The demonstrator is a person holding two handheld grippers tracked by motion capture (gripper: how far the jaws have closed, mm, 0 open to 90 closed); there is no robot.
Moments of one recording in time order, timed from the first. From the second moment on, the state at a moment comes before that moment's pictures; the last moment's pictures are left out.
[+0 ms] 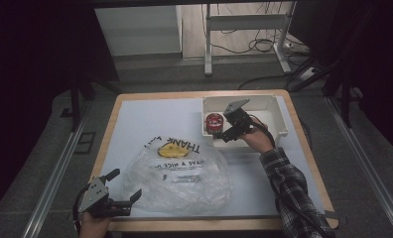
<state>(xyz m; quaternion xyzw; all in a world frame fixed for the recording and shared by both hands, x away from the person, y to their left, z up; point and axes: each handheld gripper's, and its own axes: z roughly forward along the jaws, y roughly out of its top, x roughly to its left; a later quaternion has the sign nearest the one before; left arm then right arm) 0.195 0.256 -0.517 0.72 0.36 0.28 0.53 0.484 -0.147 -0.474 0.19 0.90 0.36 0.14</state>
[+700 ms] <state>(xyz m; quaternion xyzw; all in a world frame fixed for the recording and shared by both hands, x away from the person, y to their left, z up) 0.194 0.255 -0.517 0.72 0.36 0.28 0.53 0.465 -0.155 -0.477 0.19 0.90 0.37 0.15</state>
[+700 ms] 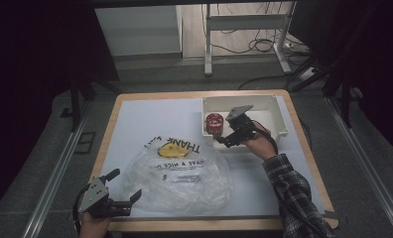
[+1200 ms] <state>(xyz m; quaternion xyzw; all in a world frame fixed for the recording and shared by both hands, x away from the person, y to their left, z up) 0.194 0.255 -0.517 0.71 0.36 0.28 0.53 0.452 -0.161 -0.473 0.19 0.89 0.38 0.15</state>
